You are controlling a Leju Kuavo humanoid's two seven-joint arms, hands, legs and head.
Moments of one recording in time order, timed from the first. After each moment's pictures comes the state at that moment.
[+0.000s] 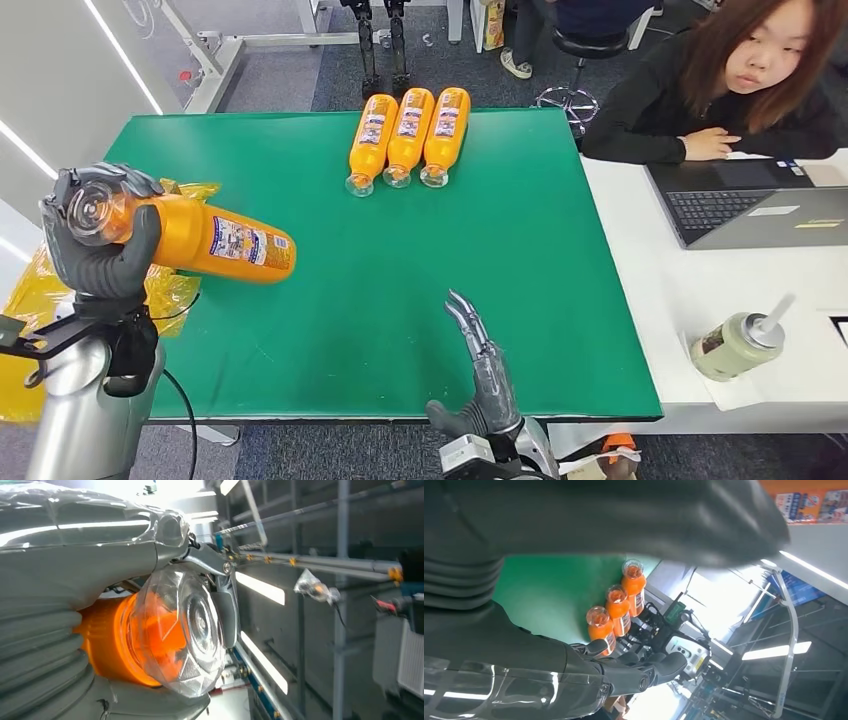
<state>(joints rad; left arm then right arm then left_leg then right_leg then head) -0.34 0.13 -0.14 -1.33 0.04 -0.12 -0.57 -0.18 -0.11 0.83 -1.24 0.27 -0.67 -0.70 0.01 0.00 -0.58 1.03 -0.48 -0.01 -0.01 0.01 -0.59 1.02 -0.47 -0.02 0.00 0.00</state>
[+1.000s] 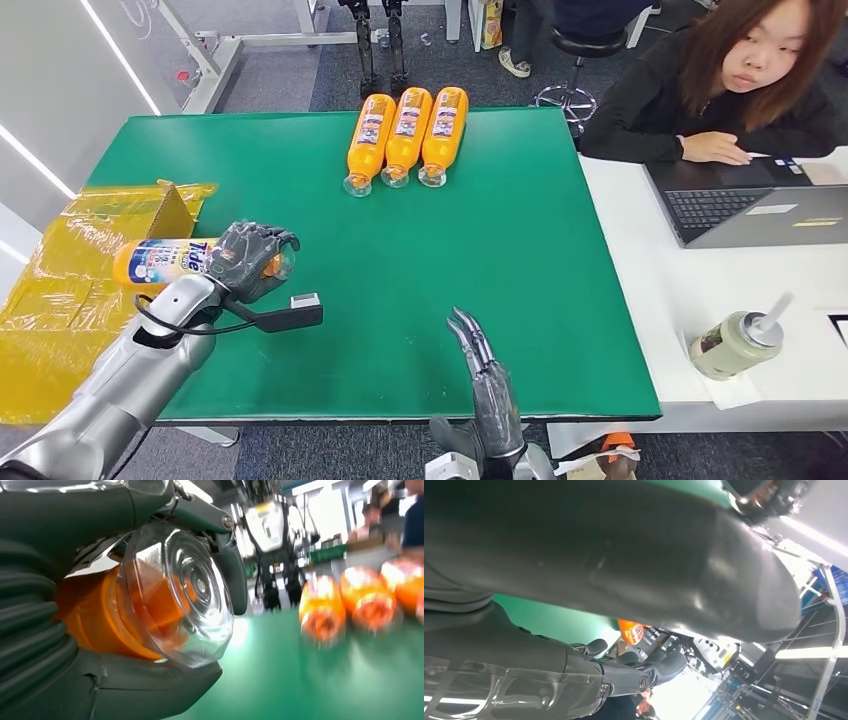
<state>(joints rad) -0.64 0.28 -0.68 -0.61 -1.20 0.23 -0.22 -0.03 -0.06 0.72 -1.35 0.55 -0.67 -0.49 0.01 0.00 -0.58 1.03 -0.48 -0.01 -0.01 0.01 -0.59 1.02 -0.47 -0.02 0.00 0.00</state>
